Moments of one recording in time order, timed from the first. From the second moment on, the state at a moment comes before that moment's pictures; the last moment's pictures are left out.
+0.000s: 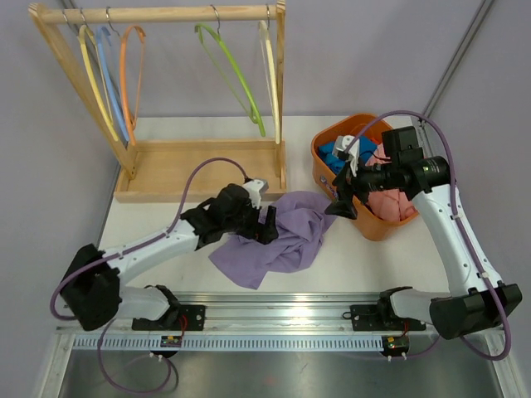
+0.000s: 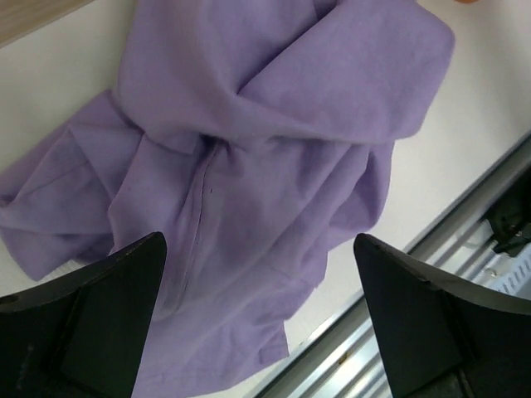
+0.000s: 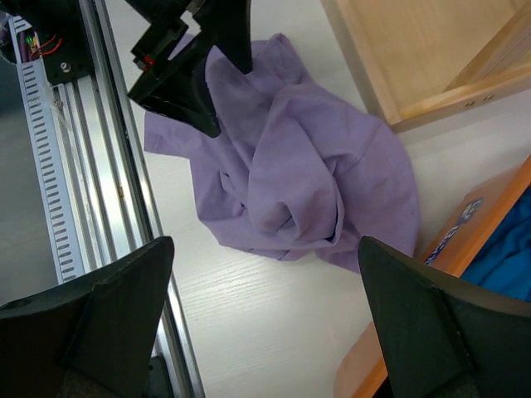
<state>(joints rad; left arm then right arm) -0.76 1.24 0.78 -0.26 0.15 -0.39 0.25 1.26 1.45 -1.08 -0.85 -0.68</state>
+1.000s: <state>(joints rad) -0.93 1.45 0.83 -0.16 0.05 -0.34 0.15 1.11 1.13 -1.16 -1.09 -0.95</state>
